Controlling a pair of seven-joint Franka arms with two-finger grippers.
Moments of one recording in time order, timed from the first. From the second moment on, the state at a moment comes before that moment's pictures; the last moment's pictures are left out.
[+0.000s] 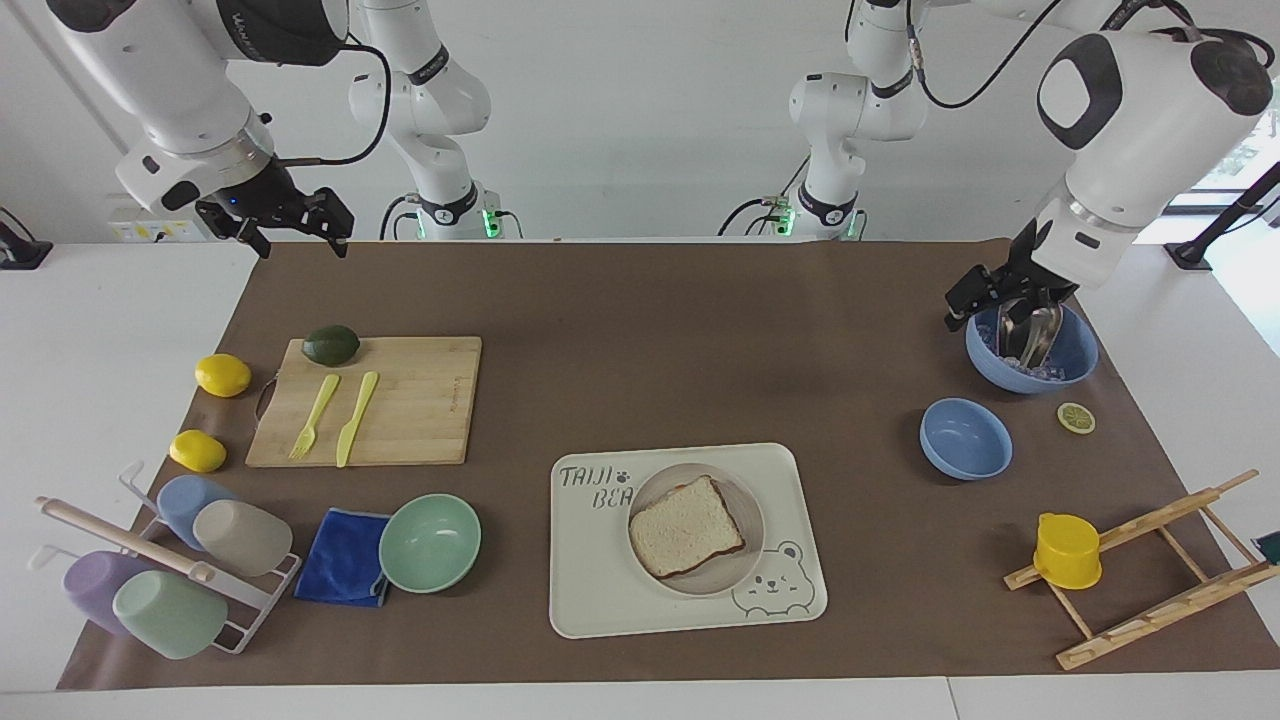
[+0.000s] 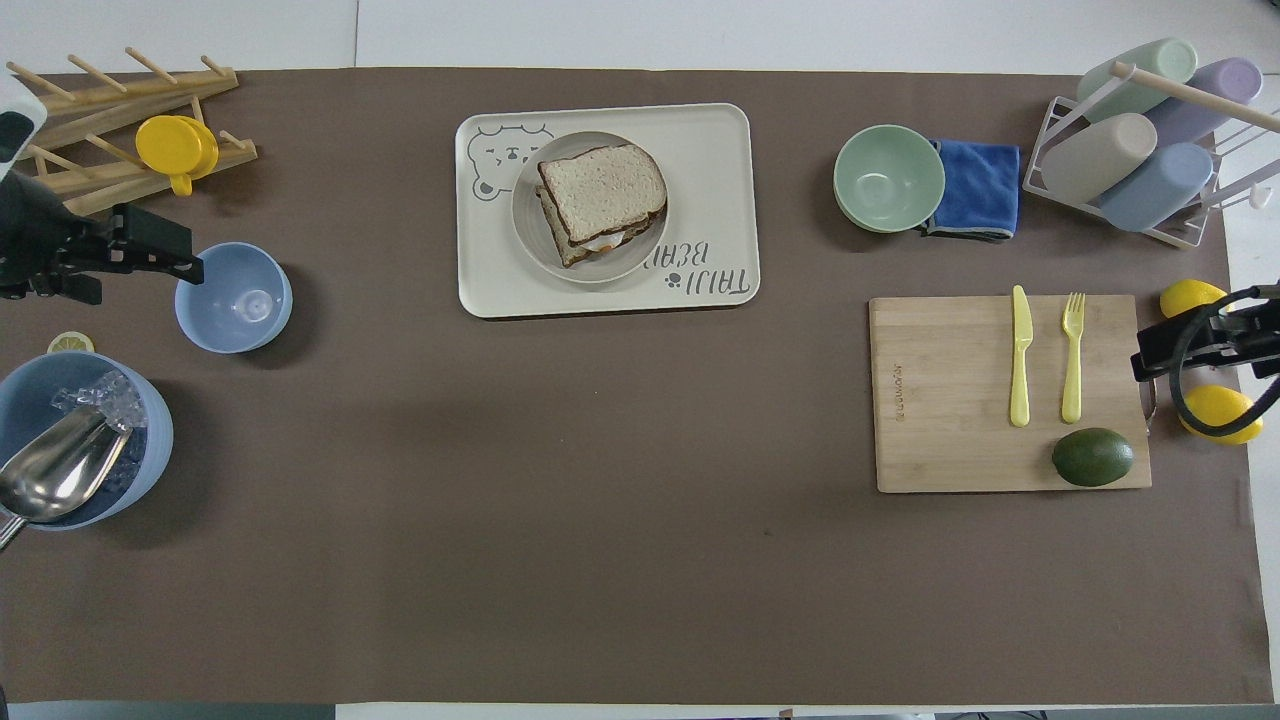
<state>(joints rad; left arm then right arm) -0.28 0.06 0.24 -1.57 -0.10 1.56 -0.10 -0.05 -0.02 0.00 -1.60 -0.02 1.39 -0.04</state>
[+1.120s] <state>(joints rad) -0.12 -0.04 0.02 -1.65 -0.01 1.55 -0.09 -0.05 -0.02 0.00 -1.60 -0.02 1.39 -0.04</state>
